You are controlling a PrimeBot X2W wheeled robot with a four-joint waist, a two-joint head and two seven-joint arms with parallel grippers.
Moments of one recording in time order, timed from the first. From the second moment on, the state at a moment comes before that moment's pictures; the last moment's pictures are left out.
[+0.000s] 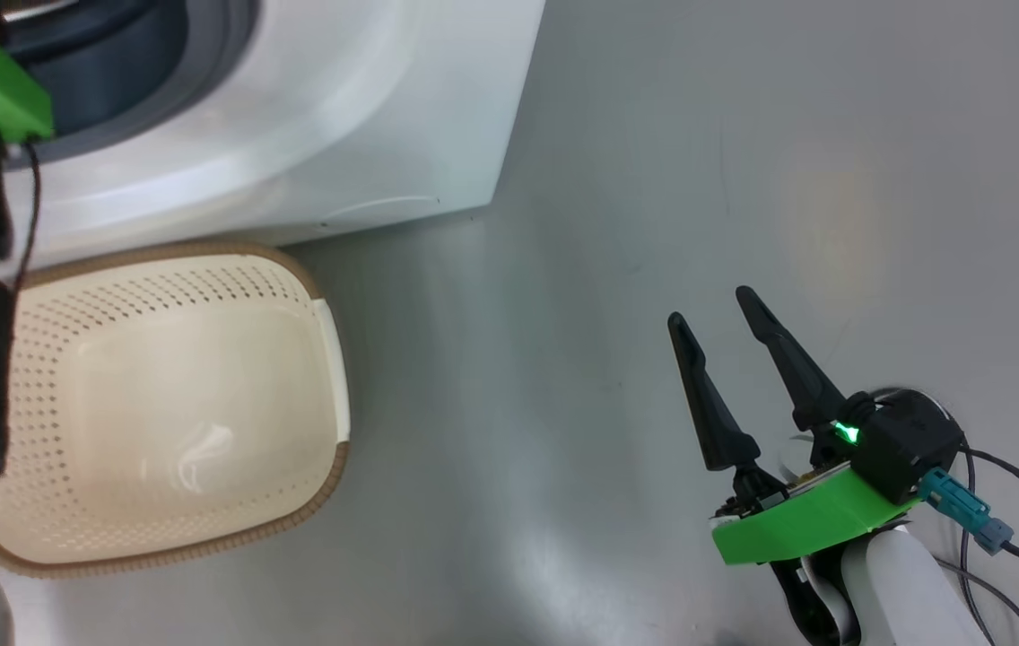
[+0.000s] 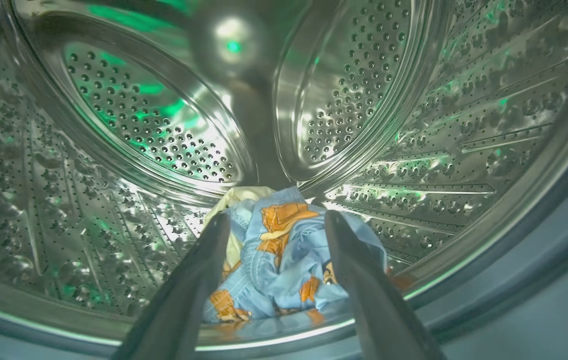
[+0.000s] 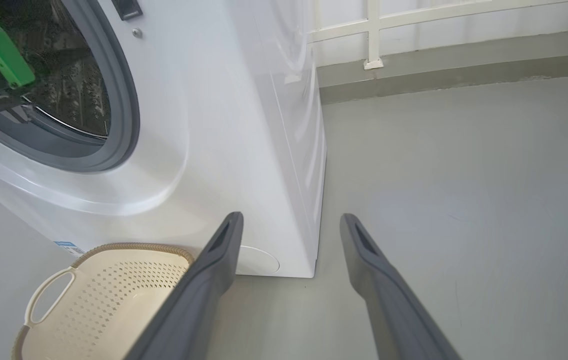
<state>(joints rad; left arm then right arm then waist) -1.19 0.26 -0.17 0.90 -0.36 0.00 -0.25 -0.25 -0.06 0.21 0.04 0.25 0.12 -0.26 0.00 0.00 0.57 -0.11</state>
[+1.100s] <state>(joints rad) -0.16 0.27 -0.11 0.11 -0.37 0.22 -0.26 -0.03 -0.07 0.21 0.08 0.26 0.12 -0.26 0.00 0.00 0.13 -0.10</state>
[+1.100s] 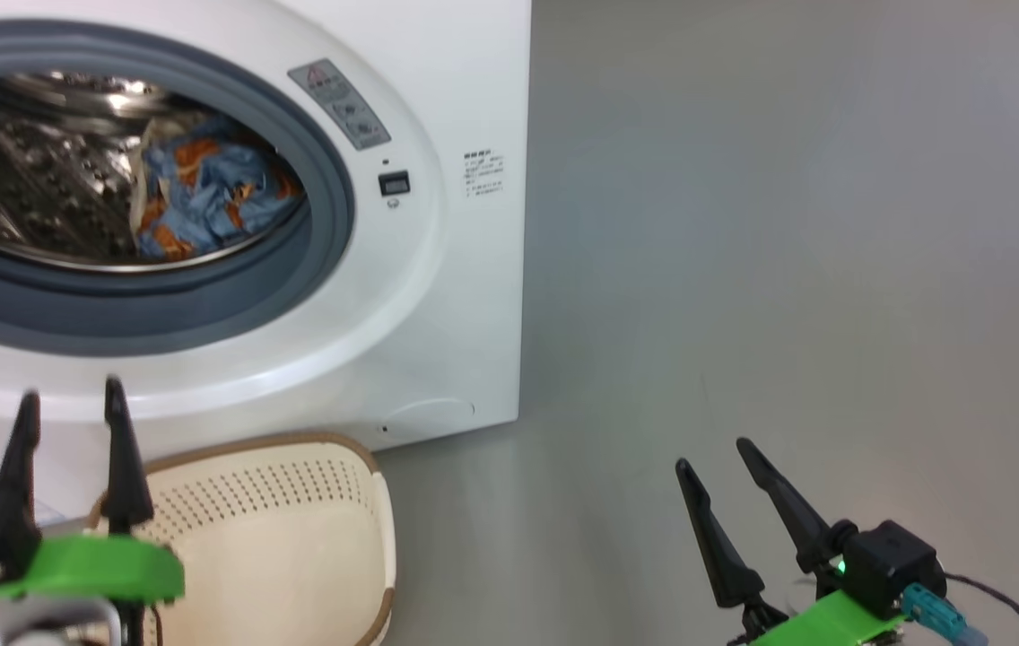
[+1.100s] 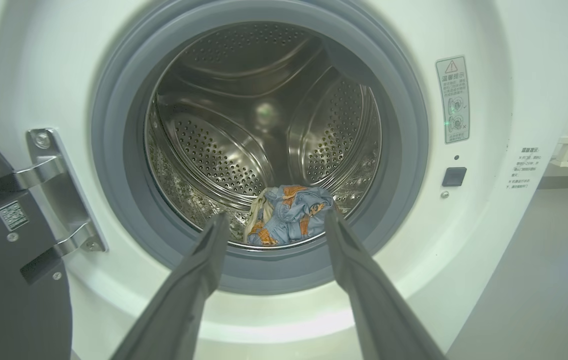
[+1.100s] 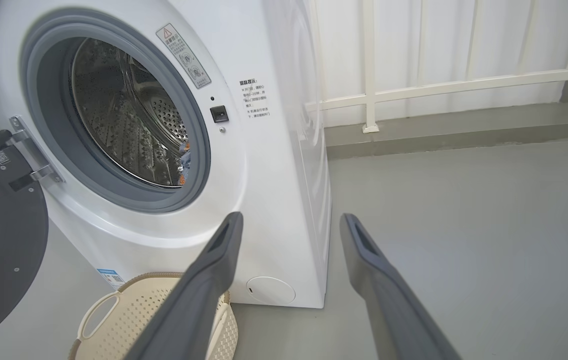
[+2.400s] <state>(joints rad) 0.30 0.21 -0.07 -0.11 -0.32 0.29 -0.26 0.05 -0.09 0.19 0.05 0.25 0.12 -0.26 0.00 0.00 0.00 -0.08</state>
